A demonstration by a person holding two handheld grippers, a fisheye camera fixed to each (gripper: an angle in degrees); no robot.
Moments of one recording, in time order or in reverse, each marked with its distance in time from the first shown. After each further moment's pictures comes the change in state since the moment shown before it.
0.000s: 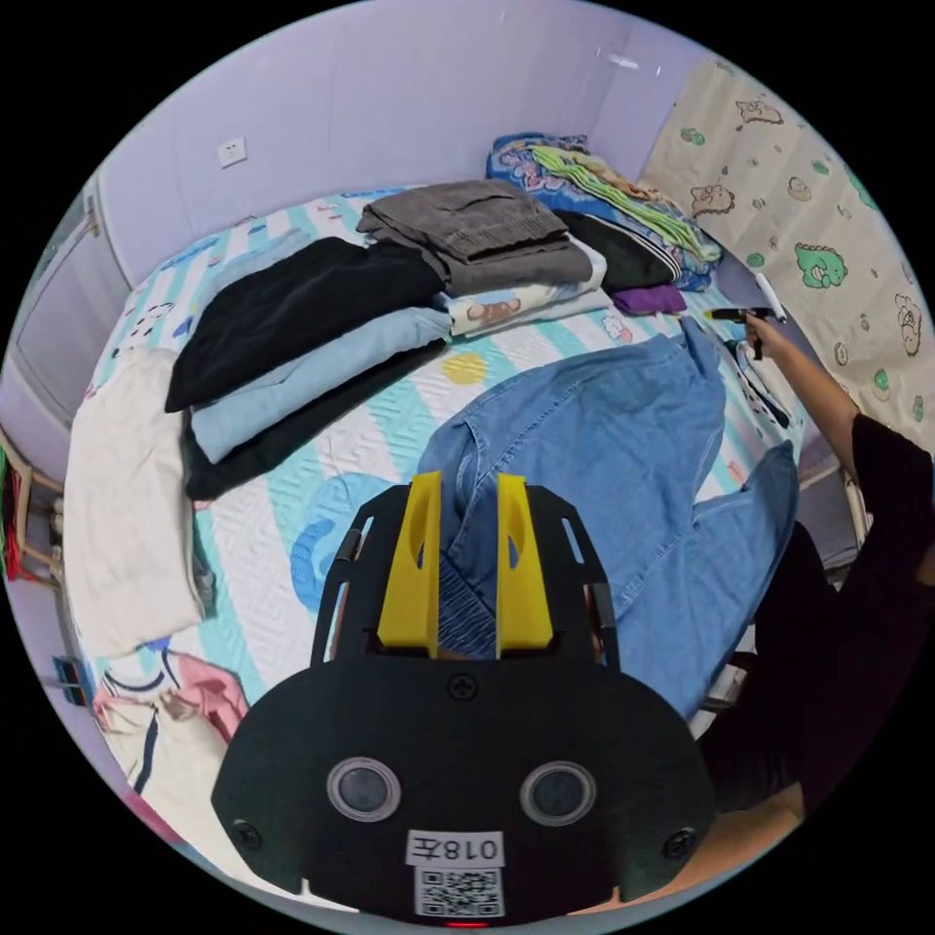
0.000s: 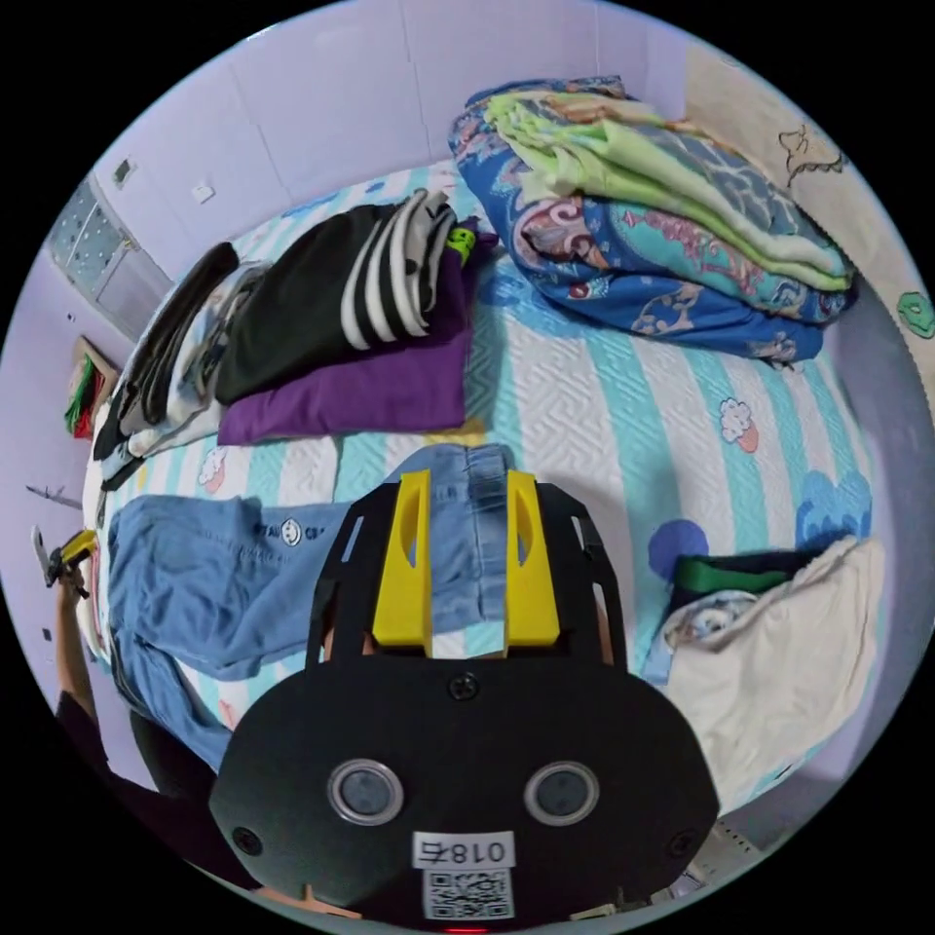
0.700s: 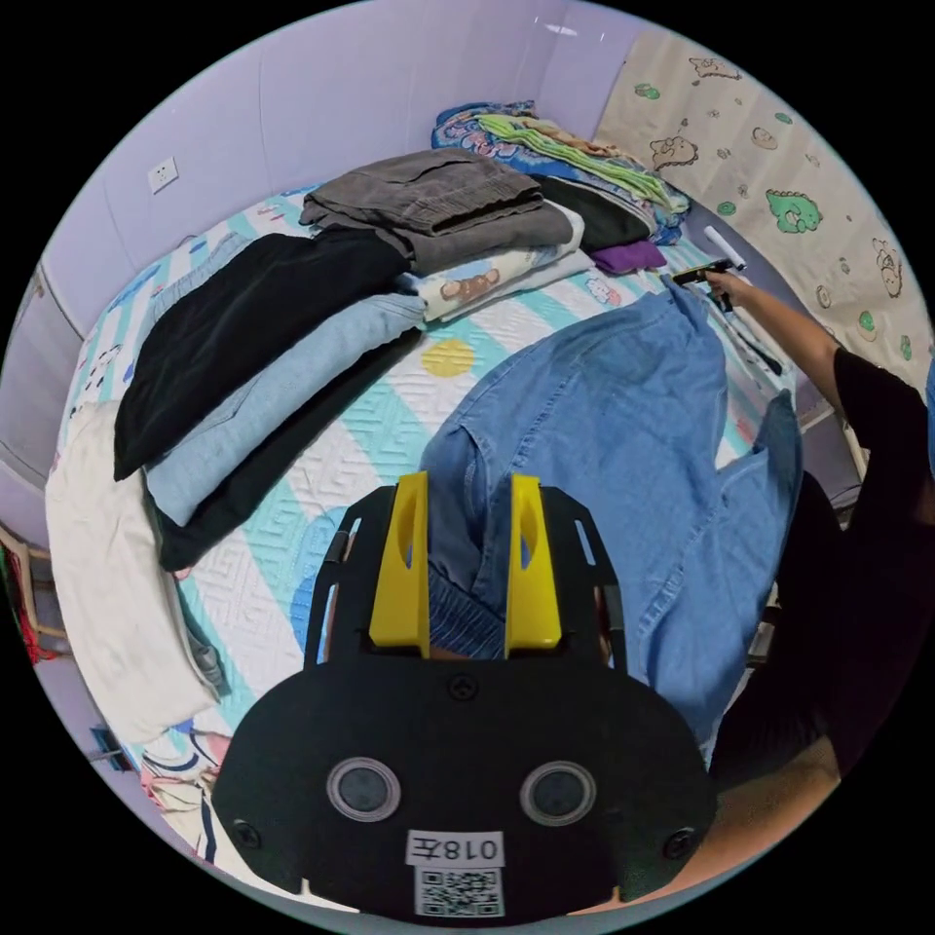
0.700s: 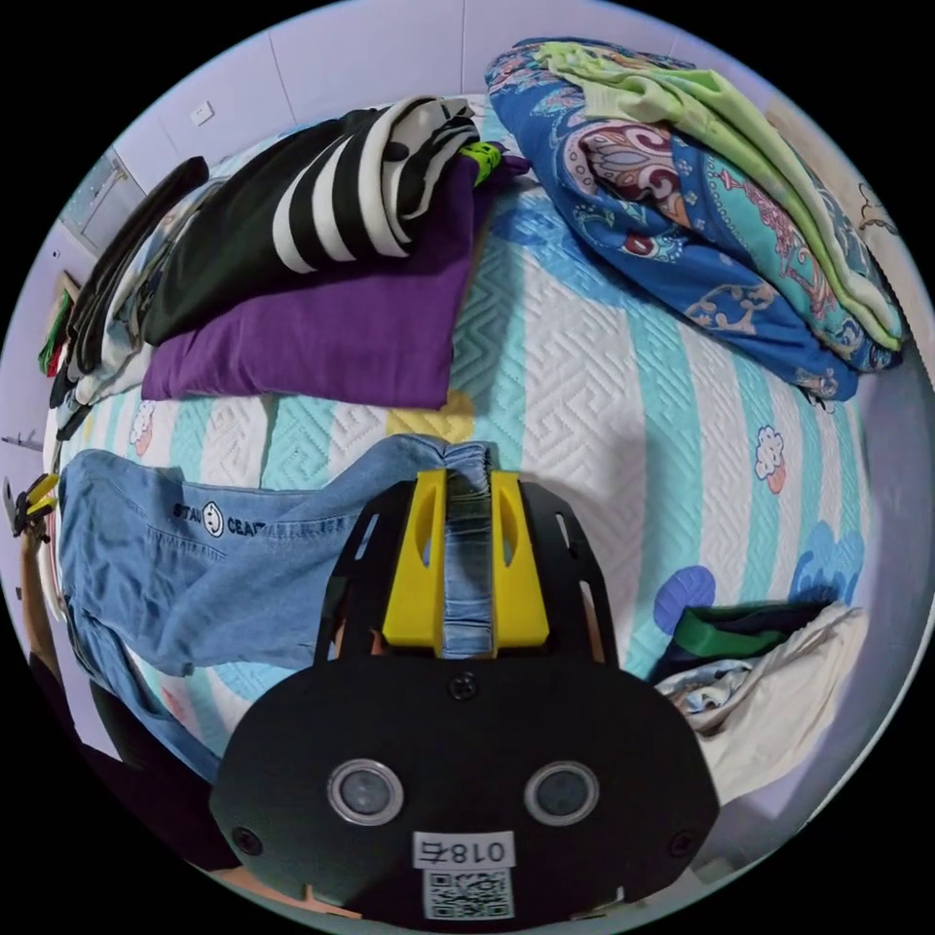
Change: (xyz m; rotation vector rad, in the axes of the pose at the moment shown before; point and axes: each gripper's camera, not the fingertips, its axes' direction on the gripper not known) left arm 0.014 -0.073 0.035 -0.058 -0.018 0.149; right arm -0.018 -0.044 0.044 -0.121 0.123 -0.122
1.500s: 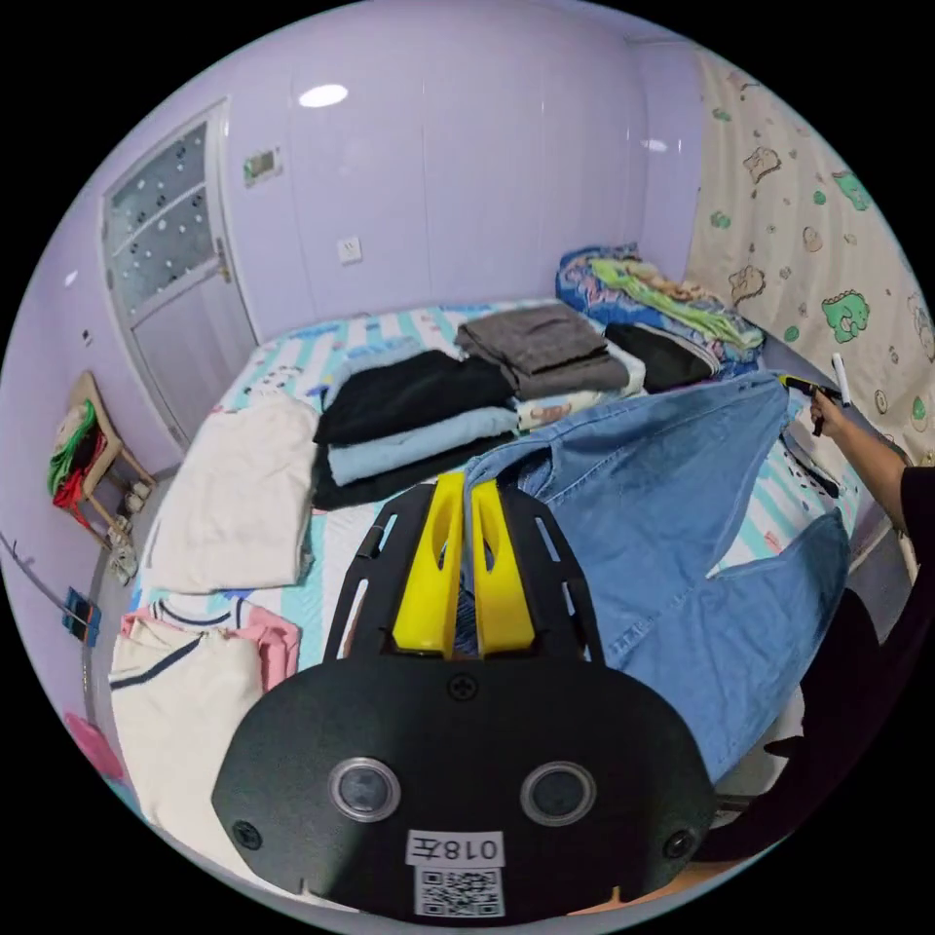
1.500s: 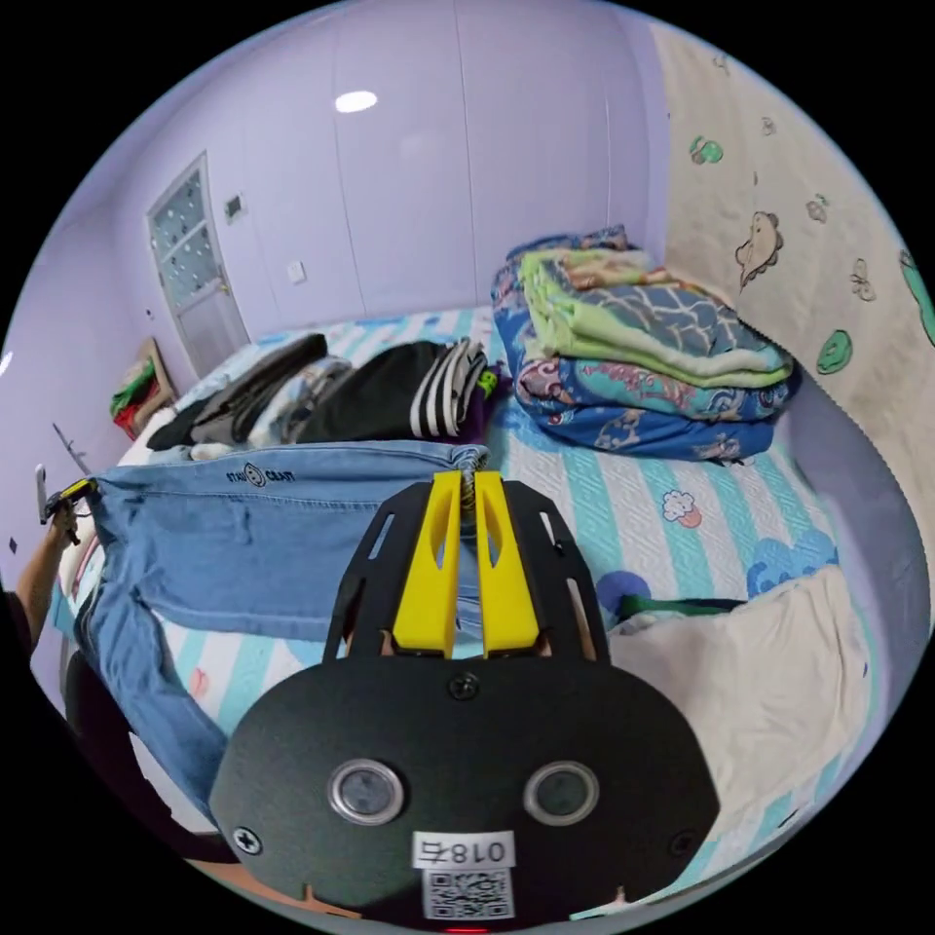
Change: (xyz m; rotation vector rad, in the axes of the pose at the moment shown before) left arm 0.092 0.183 -0.176 0.437 -0.314 -0.273; right arm 0.028 0.239 -0.043 0.667 -0.129 -0.027
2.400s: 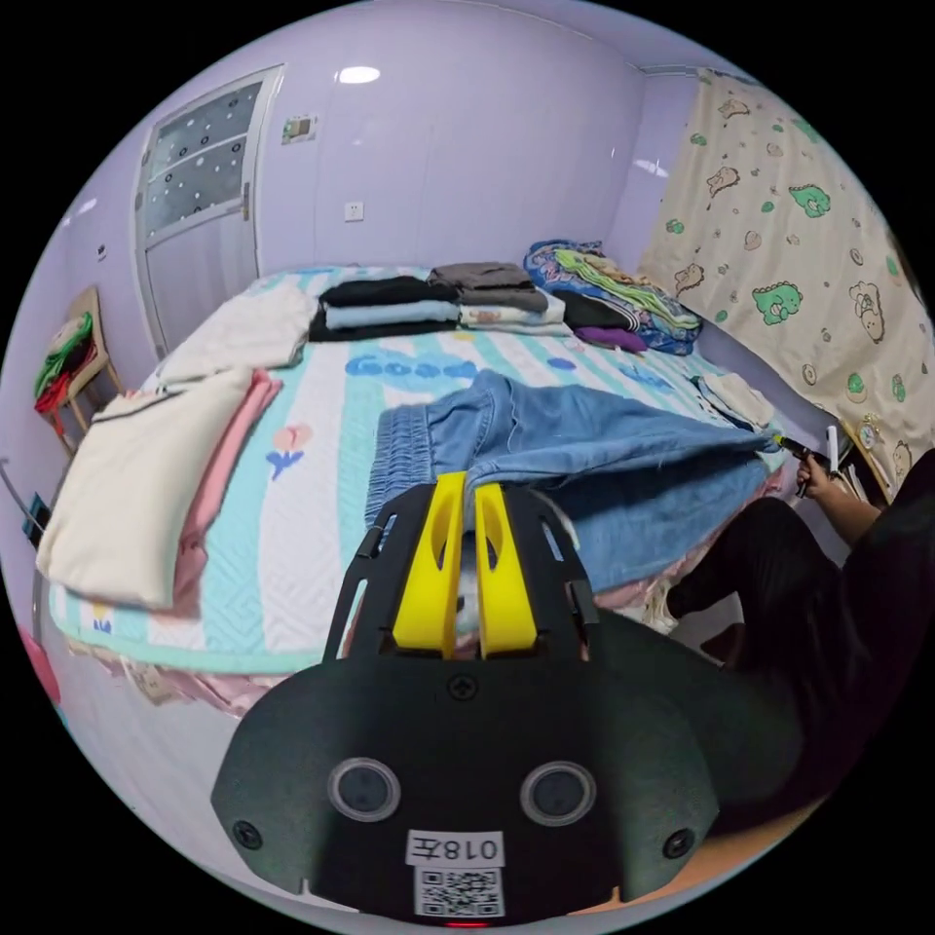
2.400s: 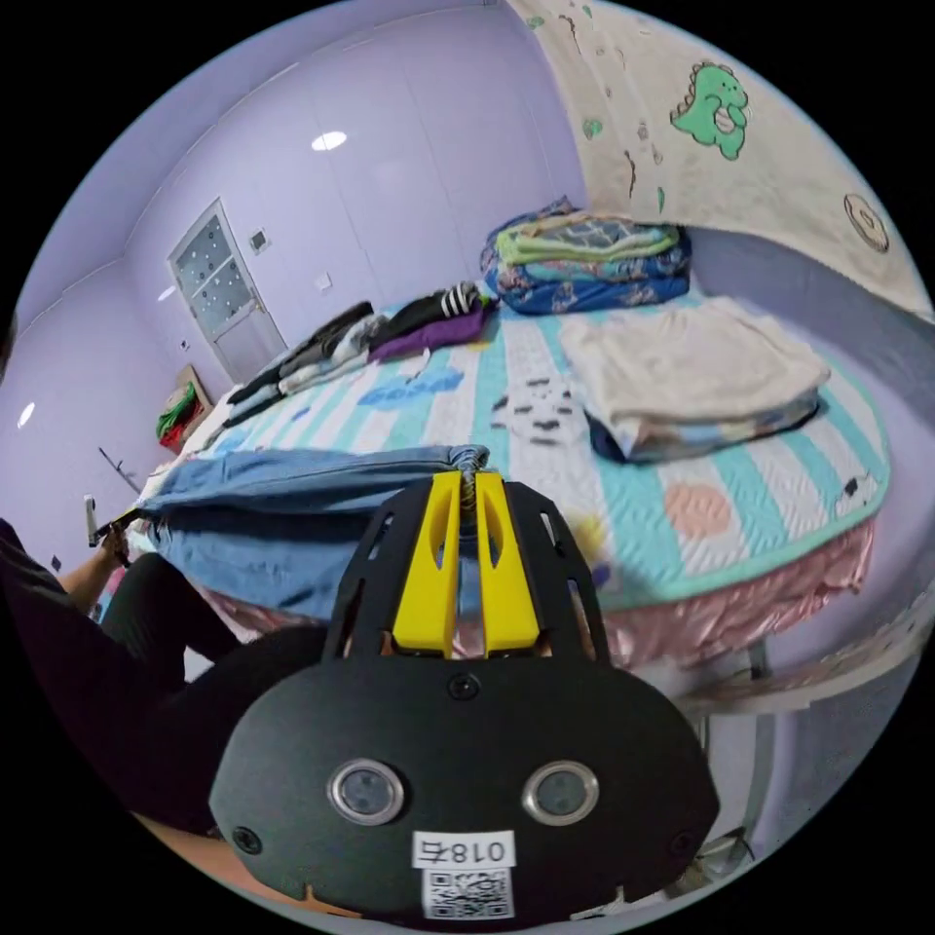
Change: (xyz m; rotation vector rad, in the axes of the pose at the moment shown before) left arm 0.017 0.319 -0.215 -0.085 0.152 -0.112; right arm -0.030 0.450 -0.066 -0.099 -0.061 0.171
